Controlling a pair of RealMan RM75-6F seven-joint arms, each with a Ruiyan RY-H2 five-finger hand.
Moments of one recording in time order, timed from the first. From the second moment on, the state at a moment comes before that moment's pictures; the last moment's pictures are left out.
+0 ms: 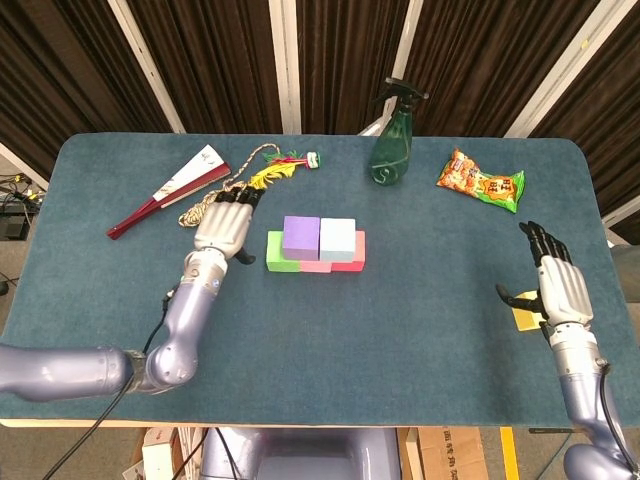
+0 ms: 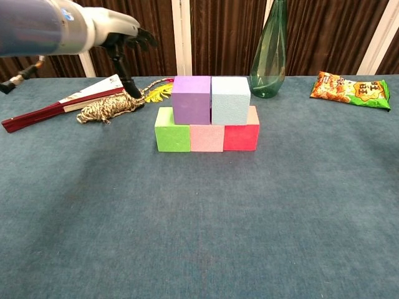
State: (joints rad) left arm -1.17 -1.40 -0.30 -1.71 0.26 1.14 0.78; right arm 0.37 -1.07 0.27 -1.83 -0.99 1.16 0.00
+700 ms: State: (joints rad) left arm -0.71 -1.15 -0.04 -2.10 0.84 1.49 0.48; right arm 0.39 -1.09 0.24 -1.81 -0.93 1.18 -0.16
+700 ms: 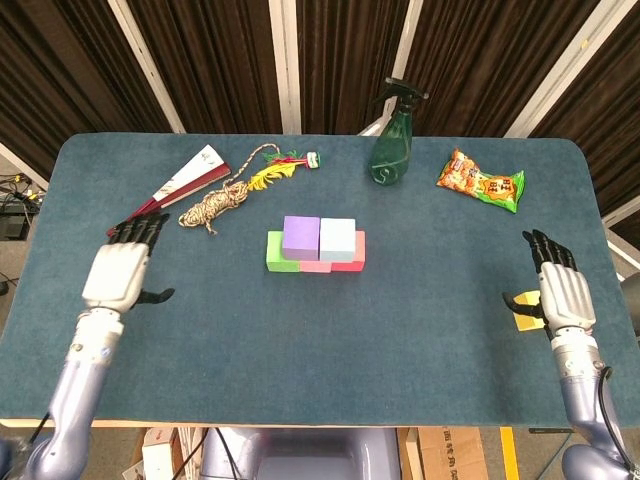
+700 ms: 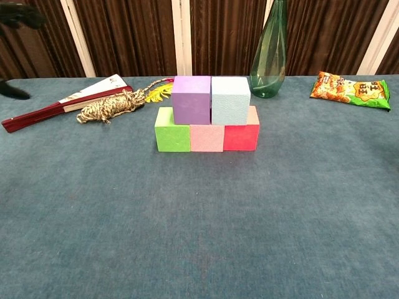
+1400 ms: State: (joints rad) left arm -0.54 -1.04 -0.02 -2.10 1.05 1.50 0.35; right arm 0.42 -1.13 0.18 -1.73 -0.61 1.09 -0.35
